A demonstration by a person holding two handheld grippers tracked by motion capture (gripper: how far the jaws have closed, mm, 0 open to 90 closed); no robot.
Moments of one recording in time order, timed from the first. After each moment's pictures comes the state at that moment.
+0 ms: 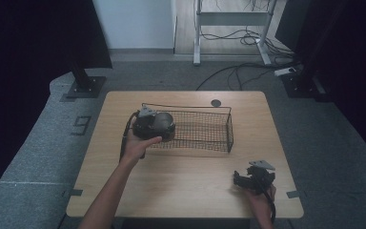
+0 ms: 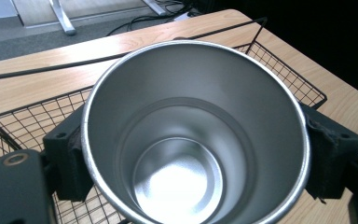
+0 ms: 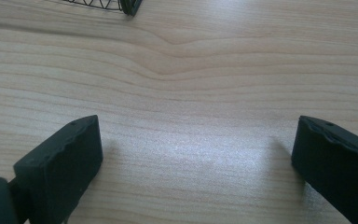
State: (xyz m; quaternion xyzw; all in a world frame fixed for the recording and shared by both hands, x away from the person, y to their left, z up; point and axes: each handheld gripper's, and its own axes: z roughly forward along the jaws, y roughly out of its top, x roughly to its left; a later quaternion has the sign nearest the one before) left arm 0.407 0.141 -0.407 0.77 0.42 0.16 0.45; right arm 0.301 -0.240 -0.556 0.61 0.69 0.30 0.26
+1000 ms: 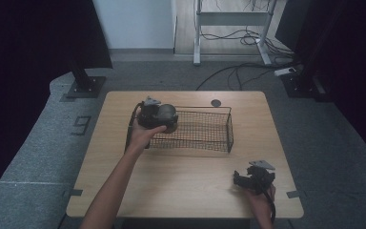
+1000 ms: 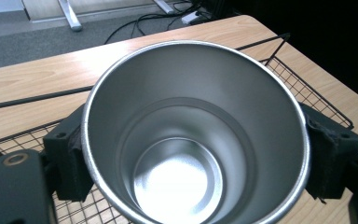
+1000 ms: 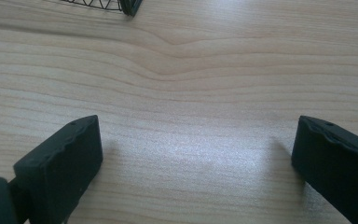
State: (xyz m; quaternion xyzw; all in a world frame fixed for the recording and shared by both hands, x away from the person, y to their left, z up) left arm 0.445 0.129 -0.407 0.77 0.44 0.16 0.44; right arm 0.301 -0.240 -0.556 0.61 0.69 0.30 0.26
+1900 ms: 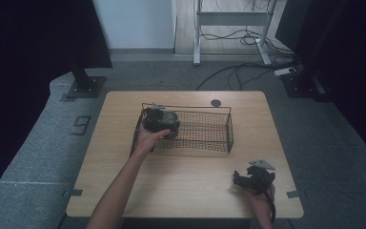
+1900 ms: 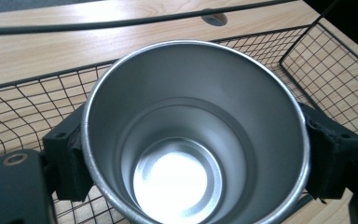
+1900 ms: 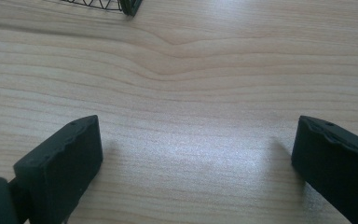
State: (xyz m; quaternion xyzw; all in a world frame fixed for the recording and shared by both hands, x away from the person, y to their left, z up) left arm 0.463 0.122 -0.452 0.77 0.48 0.14 0.40; right arm 0.301 -0.240 -0.556 0.61 0.69 0.30 0.26
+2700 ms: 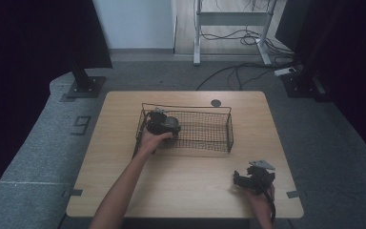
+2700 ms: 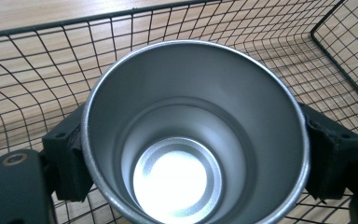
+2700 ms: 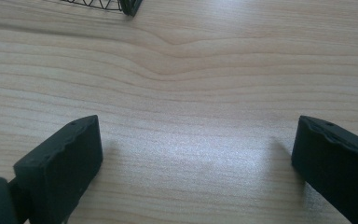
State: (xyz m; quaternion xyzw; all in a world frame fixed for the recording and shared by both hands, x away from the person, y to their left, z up) left arm 0.475 0.115 -0.482 0.78 0.49 0.13 0.36; right arm 0.301 -0.240 -0.556 0.61 0.69 0.30 0.26
